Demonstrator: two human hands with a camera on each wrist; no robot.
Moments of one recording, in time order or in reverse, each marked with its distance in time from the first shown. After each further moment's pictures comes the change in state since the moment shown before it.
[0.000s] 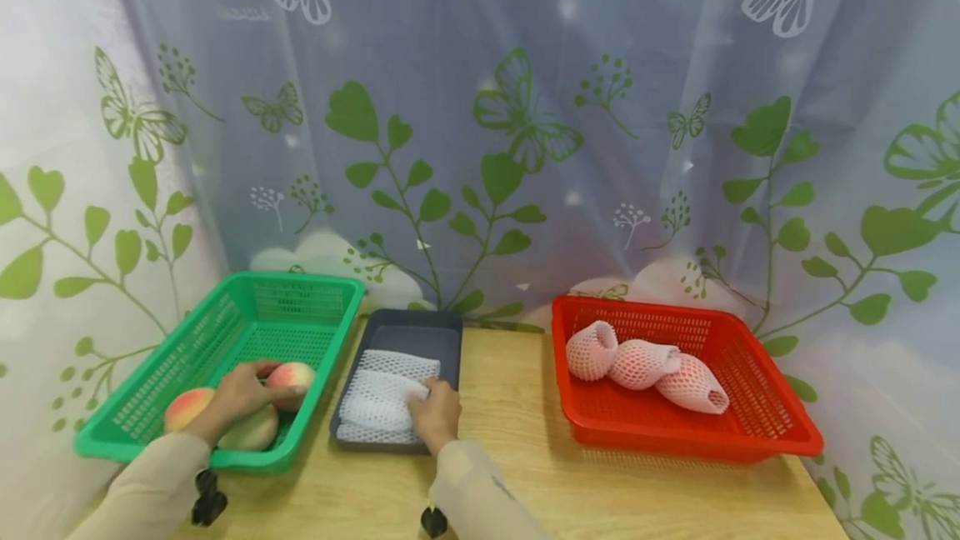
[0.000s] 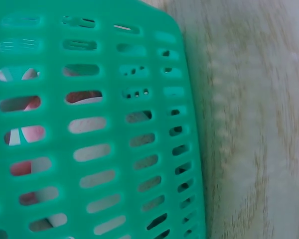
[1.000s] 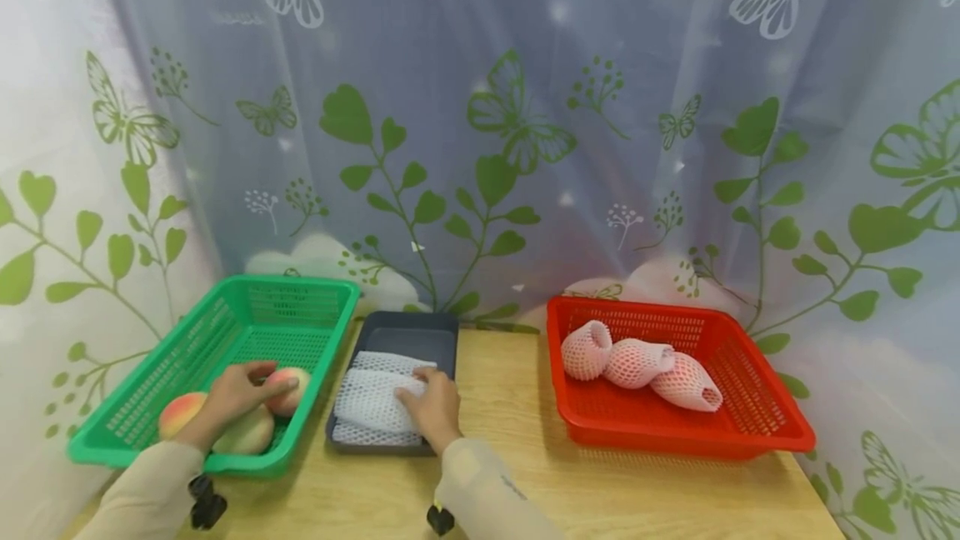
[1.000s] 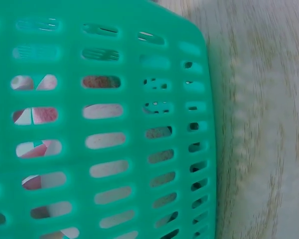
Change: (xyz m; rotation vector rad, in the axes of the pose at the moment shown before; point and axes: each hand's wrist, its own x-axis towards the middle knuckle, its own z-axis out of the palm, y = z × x) left_hand 0.001 0.001 0.000 -0.083 0.014 -0.002; right_hand 0.000 -0.016 -0.025 0.057 -0.053 -0.115
